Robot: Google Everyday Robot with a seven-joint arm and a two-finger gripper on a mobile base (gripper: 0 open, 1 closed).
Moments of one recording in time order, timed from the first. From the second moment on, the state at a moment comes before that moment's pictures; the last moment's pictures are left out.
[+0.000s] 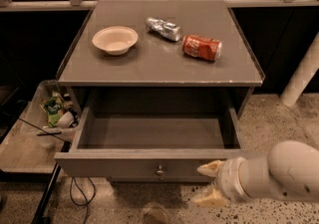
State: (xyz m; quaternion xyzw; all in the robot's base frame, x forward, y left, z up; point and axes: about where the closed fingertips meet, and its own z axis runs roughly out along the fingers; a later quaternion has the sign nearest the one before) arm 0.364 -0.136 0.650 -0.54 0.78 0.15 0.28
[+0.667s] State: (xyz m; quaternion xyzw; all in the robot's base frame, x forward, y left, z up) arm 0.432 -0.144 0.642 -0.53 0.78 0.15 0.30
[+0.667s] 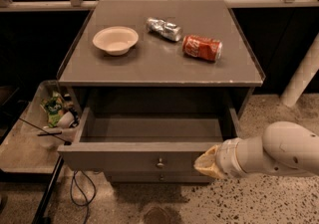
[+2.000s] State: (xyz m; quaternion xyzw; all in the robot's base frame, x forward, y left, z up) arm 0.454 -0.150 0.650 -0.52 0.78 0.13 0.32
